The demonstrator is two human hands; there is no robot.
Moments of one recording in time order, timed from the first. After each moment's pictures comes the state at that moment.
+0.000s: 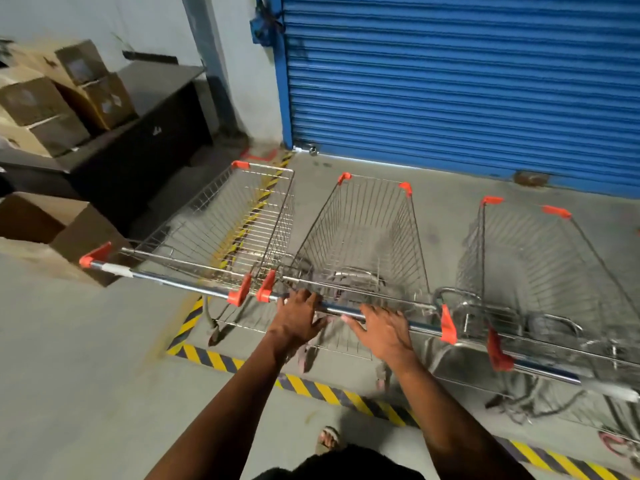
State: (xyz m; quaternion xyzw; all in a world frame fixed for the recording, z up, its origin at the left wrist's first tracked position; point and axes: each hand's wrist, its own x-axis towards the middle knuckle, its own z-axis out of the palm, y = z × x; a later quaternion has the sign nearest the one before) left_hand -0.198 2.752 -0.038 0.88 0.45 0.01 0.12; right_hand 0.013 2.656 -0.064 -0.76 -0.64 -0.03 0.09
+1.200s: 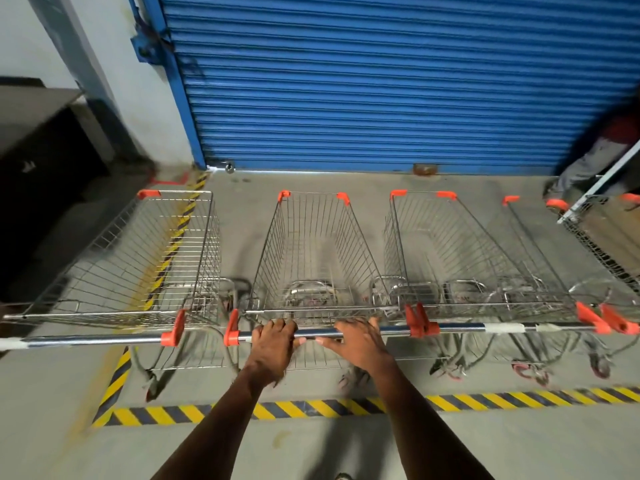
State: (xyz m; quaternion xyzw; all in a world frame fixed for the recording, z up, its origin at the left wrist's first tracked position) left_hand -0.160 2.721 -0.073 0.92 0.36 0.05 0.13; right_hand 0.043 2.598 -0.036 -0.82 -0.56 0.14 0.05
